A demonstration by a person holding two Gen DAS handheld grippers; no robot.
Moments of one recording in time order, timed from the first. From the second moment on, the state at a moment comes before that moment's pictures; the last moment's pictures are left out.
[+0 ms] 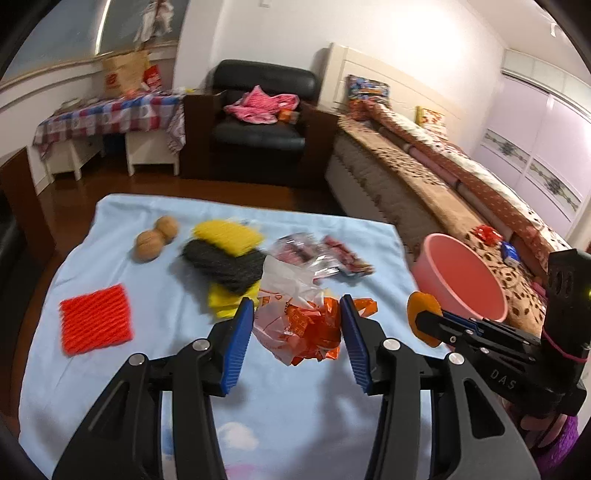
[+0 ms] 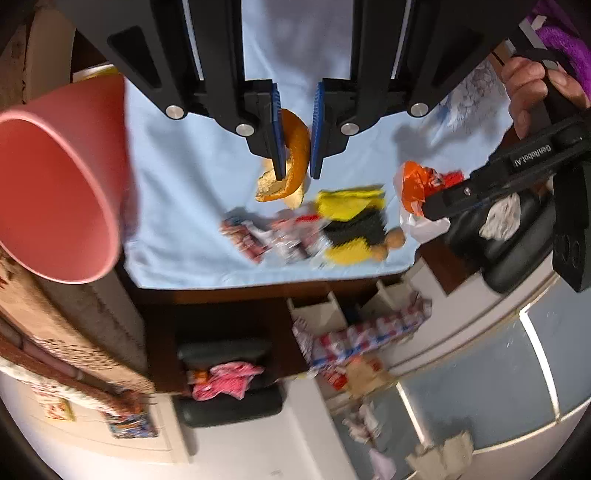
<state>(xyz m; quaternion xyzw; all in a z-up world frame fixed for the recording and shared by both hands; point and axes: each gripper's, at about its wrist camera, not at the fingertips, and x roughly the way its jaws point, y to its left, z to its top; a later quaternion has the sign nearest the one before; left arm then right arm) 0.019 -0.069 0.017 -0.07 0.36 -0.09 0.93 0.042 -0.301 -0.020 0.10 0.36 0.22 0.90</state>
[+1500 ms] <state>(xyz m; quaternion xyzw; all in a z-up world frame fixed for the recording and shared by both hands) 0.103 -0.322 -0.001 0.01 0.37 -0.29 0.88 0.071 -0.495 -0.047 0.20 0.33 0.02 0.92</state>
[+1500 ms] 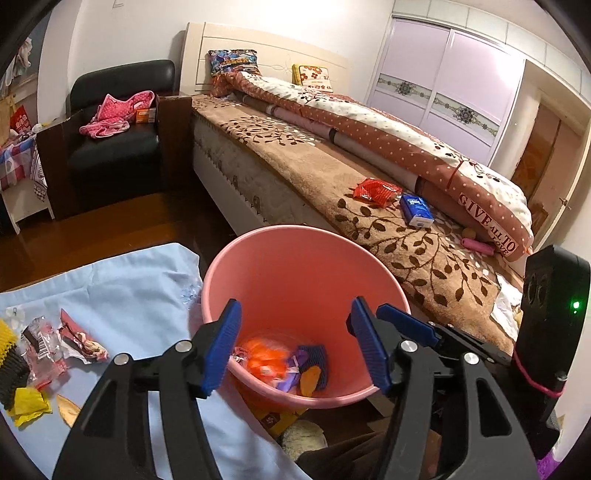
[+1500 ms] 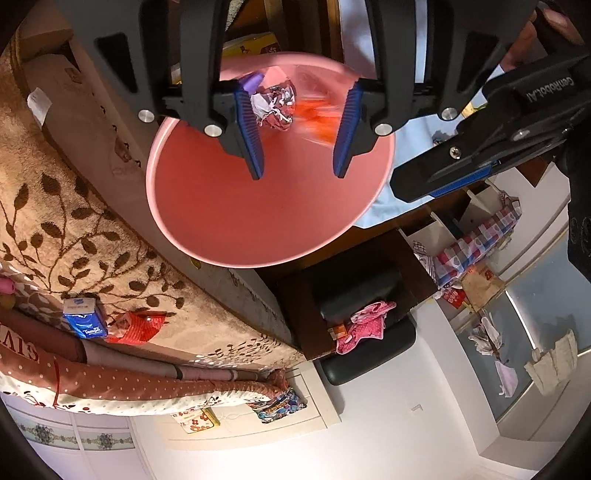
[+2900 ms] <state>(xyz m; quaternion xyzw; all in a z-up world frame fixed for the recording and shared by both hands) 0.044 -0.219 0.028 -0.01 0.34 -0.19 0.92 0.015 -0.410 -0.007 0.17 0.31 0.05 0.93</state>
